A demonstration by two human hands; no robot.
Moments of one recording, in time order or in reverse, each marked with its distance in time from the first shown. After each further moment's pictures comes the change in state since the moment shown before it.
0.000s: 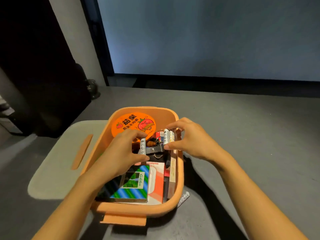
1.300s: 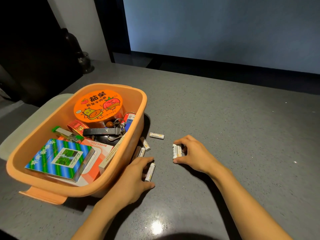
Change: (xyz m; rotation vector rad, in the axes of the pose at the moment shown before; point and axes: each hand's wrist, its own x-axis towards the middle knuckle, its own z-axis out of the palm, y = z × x) left_hand -0.023 0.076 0.175 -0.301 -0.139 -0.294; right_hand -0.033 0.184 -0.002 0.037 -0.289 0.042
